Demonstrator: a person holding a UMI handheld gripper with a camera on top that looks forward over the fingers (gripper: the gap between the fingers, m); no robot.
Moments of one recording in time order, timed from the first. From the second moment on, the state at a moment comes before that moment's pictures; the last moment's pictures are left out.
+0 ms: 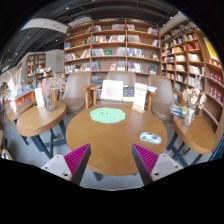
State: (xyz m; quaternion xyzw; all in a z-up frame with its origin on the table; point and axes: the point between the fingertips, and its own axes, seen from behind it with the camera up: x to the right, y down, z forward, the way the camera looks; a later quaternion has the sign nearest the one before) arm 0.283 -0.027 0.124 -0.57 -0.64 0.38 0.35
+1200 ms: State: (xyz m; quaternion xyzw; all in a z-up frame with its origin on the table) arm 0.135 0.191 -0.008 -0.65 -0.60 0.30 0.35
